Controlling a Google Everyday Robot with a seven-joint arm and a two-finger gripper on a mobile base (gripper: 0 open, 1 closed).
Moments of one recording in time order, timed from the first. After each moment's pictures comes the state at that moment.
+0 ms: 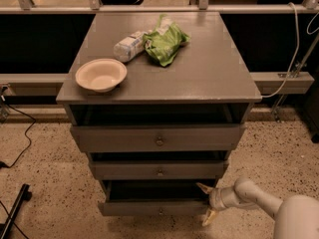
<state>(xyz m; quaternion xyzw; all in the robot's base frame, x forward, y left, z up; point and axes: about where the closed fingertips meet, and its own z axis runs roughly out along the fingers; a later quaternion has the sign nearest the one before) 0.536 -0.206 0.194 -0.70 0.62 0.17 0.32</state>
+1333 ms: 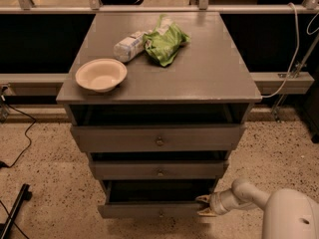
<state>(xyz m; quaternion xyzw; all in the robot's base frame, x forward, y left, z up) 0.509 -0.209 0.165 -0.71 0.63 0.20 0.26</state>
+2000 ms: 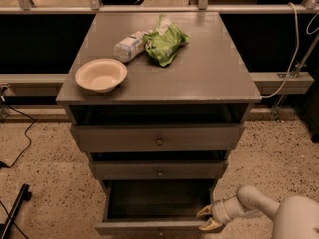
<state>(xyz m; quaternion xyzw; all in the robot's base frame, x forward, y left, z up) 0.469 -0.198 0.185 -0.69 0.61 0.27 0.27</state>
